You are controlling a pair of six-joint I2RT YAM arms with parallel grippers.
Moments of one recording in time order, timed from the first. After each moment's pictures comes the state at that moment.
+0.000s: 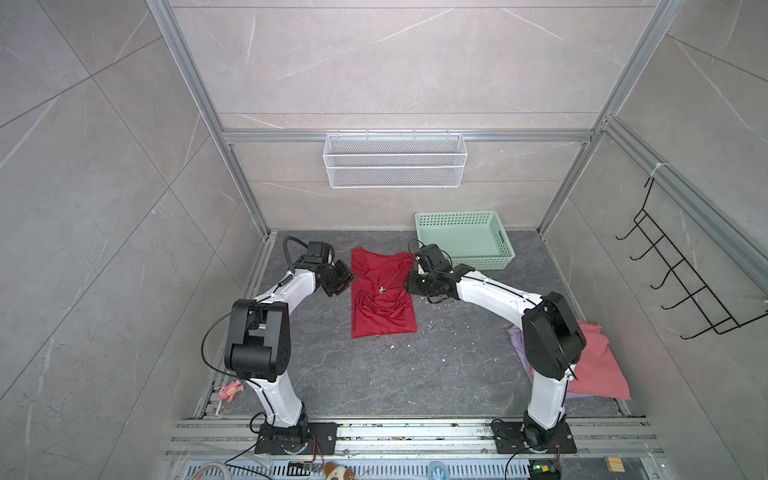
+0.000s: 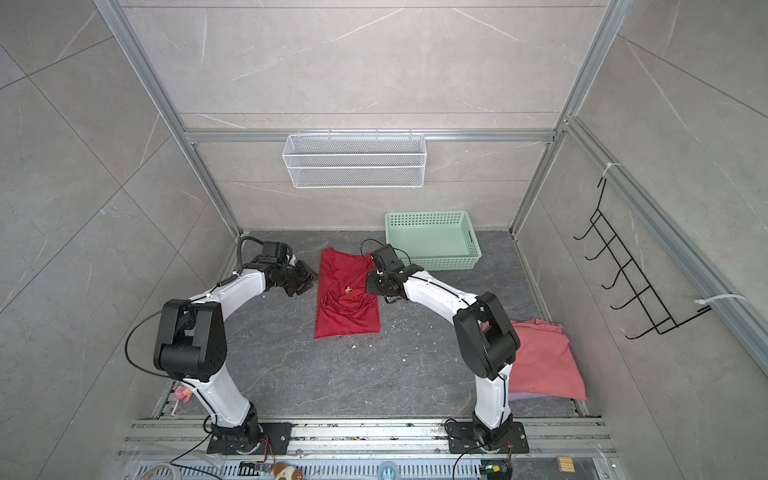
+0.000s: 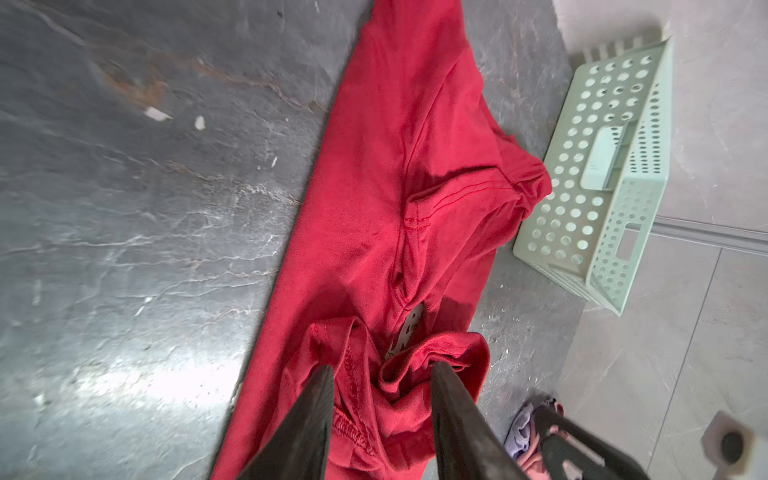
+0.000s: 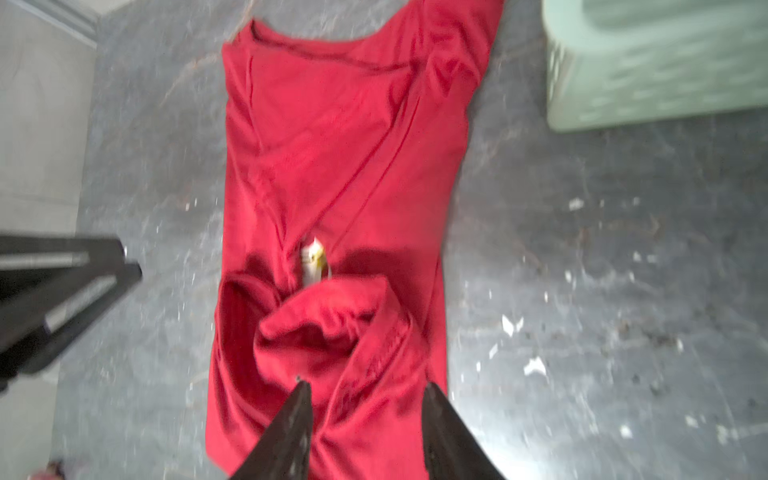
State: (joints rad) left arm -0.16 1.74 1.21 -0.41 0.40 -0.80; right arm 0.63 1.87 1.39 -0.41 -0.07 0.63
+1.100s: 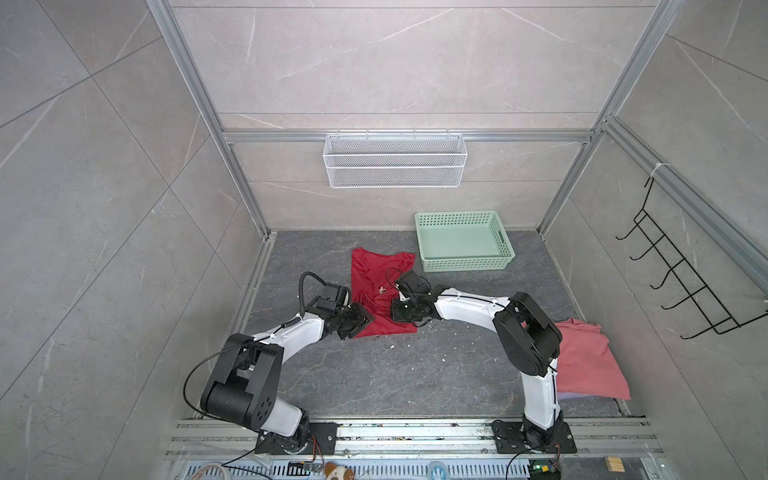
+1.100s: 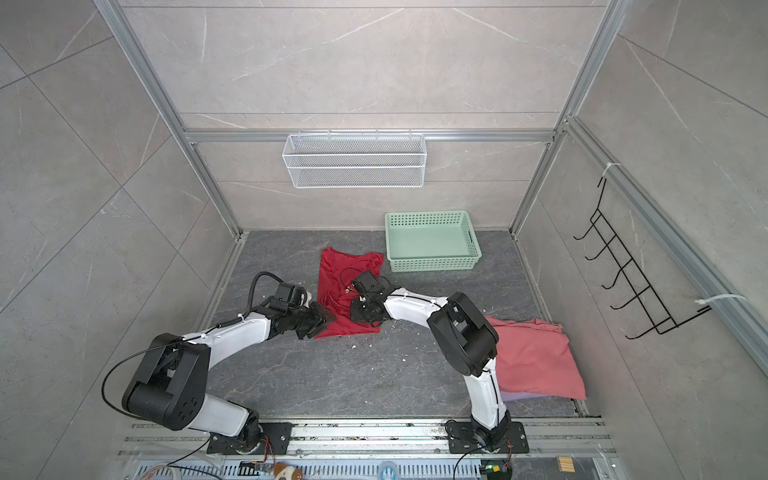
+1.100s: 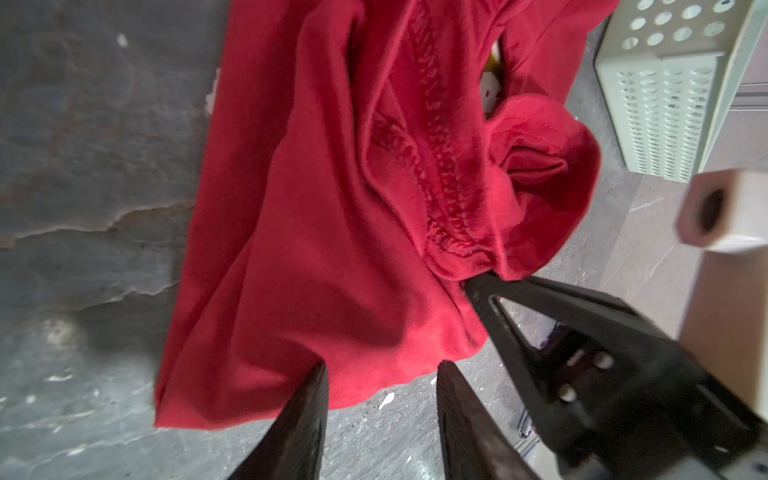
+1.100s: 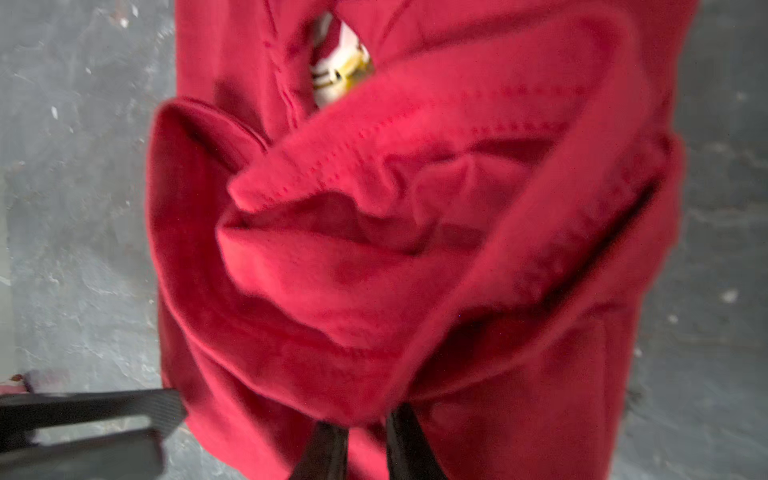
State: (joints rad) left arm -0.35 1.50 0.72 -0.21 0.42 -0.89; right arm 0.75 2.04 1.39 -0.34 -0.14 0.68
